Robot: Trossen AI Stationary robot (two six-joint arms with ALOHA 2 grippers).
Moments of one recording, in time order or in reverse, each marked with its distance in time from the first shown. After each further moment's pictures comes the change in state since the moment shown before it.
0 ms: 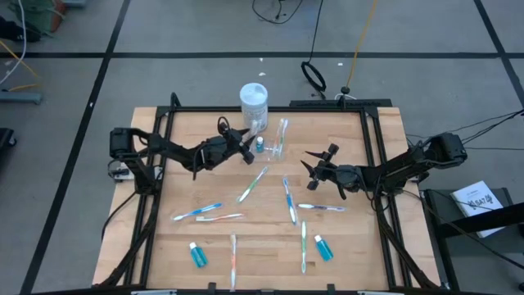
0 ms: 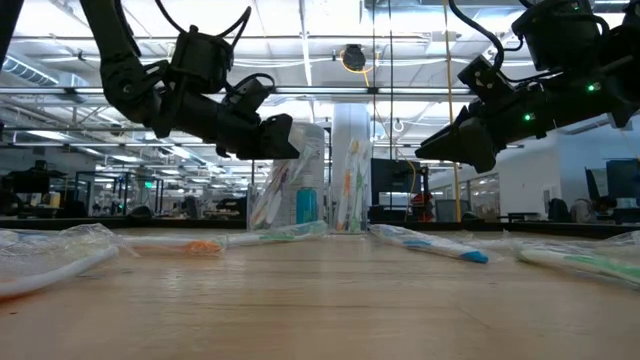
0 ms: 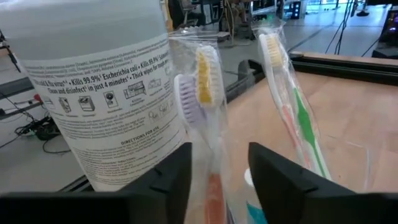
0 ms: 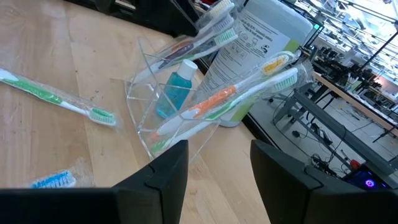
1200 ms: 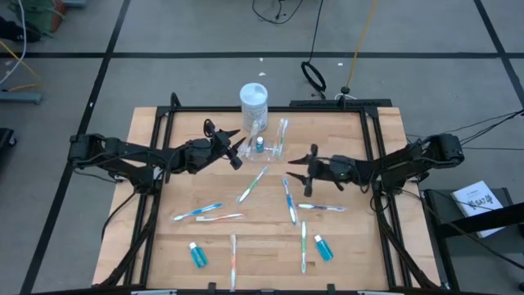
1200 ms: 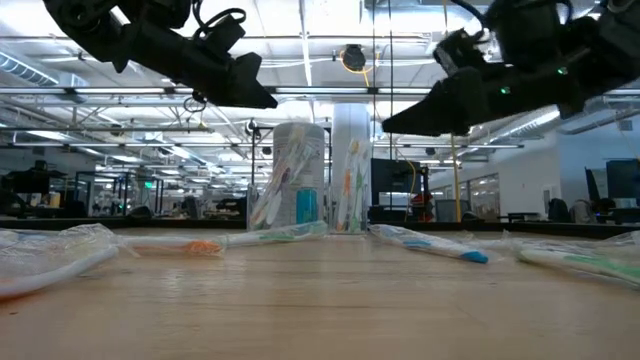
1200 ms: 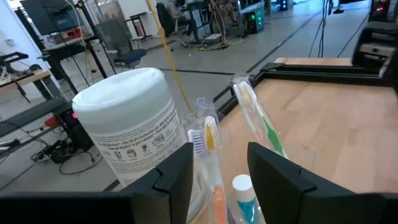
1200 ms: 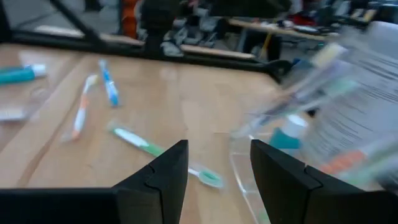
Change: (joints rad) left arm -0.131 -0.407 0.000 -0.426 -0.102 0.099; right arm -0.105 0.030 0.139 -0.051 -0.535 0.158
